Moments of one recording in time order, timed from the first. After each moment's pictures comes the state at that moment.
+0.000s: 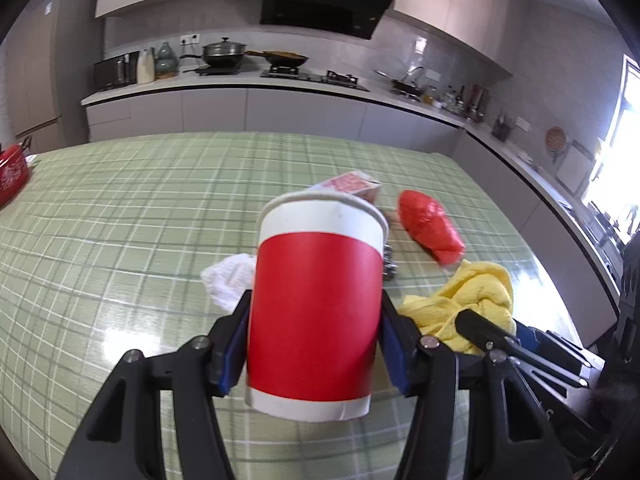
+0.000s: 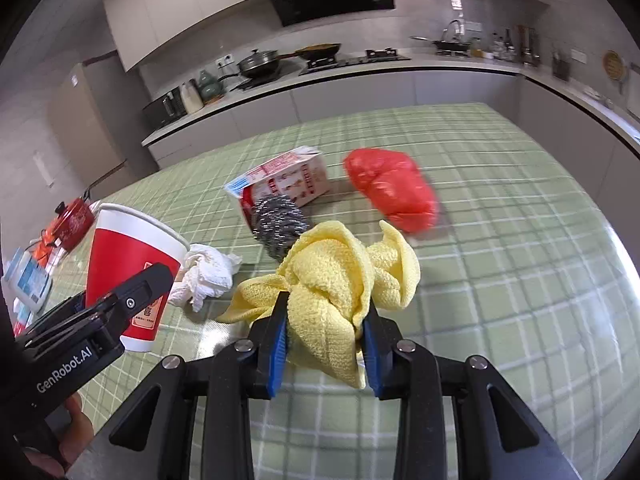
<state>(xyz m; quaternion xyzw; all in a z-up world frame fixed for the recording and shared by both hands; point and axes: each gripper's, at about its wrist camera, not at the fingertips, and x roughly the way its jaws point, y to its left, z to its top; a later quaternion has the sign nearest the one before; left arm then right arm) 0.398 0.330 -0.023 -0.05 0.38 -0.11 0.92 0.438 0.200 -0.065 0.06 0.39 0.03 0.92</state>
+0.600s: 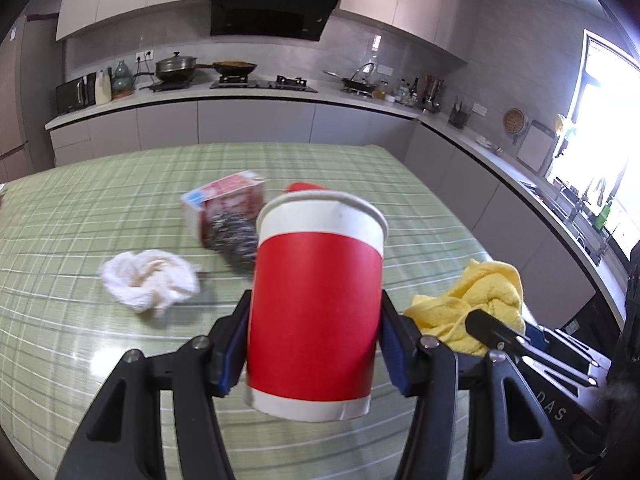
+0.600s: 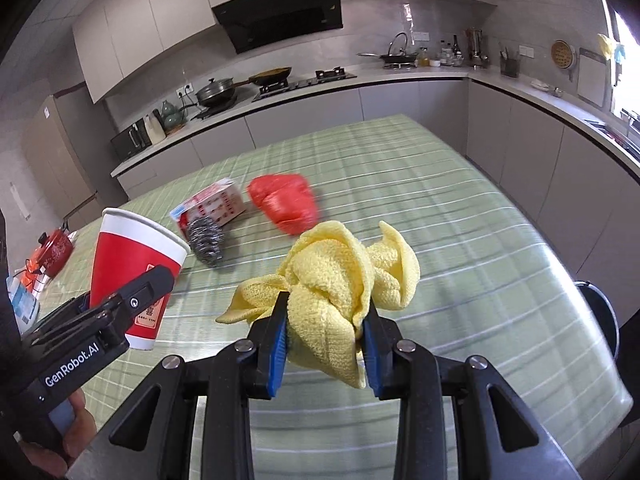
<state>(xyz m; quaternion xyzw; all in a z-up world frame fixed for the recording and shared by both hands) 0.359 0.231 -0.002 -0.03 0.36 -0.17 0.92 0.362 0.105 -0.029 0.08 0.36 -0.04 0.93</state>
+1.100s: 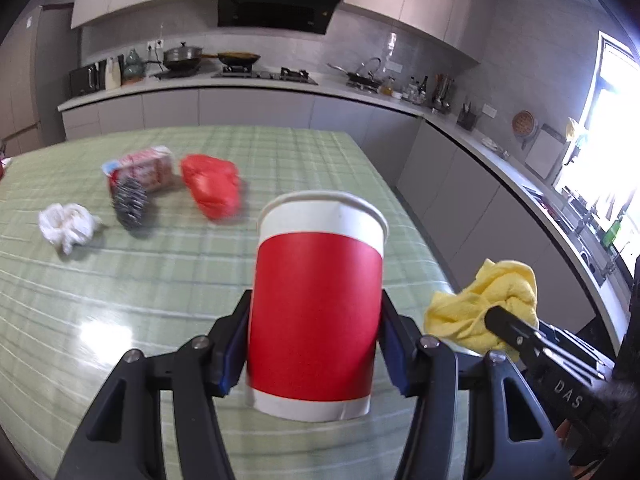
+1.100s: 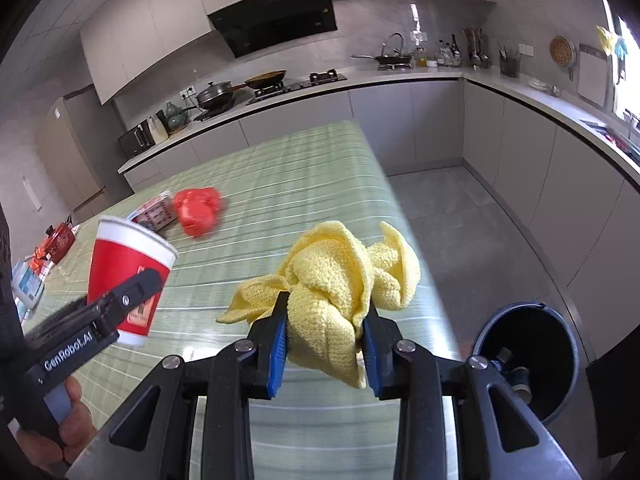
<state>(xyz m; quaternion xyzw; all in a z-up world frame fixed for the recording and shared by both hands) 0.321 0.090 -0.008 -0.06 0.38 -0.13 0.91 0.317 -0.085 -0.012 0.08 0.36 -0.01 0.93</state>
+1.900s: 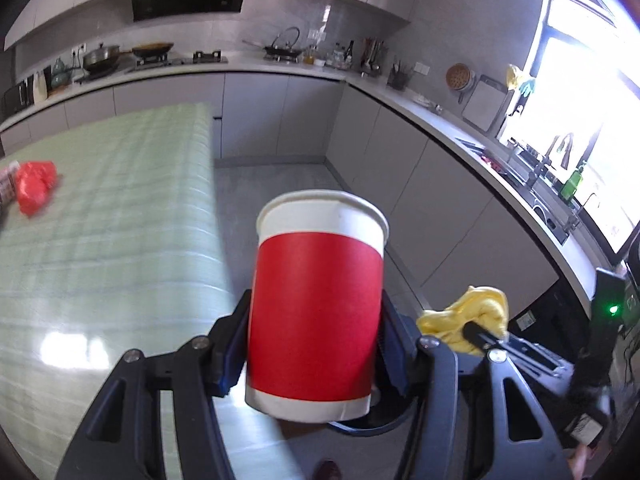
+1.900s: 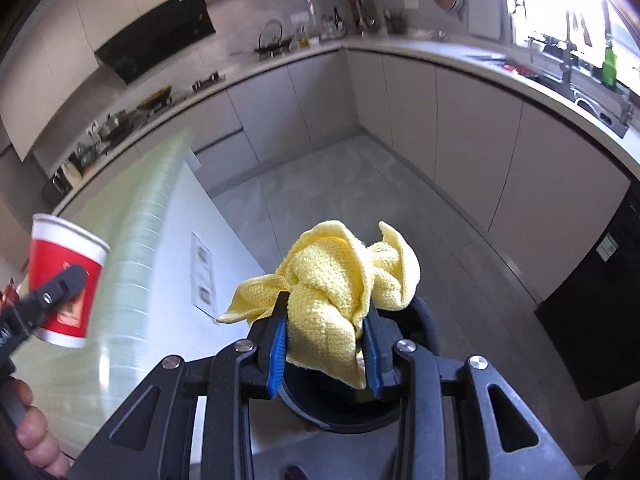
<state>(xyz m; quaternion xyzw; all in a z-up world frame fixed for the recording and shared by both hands) 0.292 -0.154 -0.029 -0.03 0.40 -0.22 0.89 0.254 -0.365 -0.048 0.14 0.40 -0.14 0.90</state>
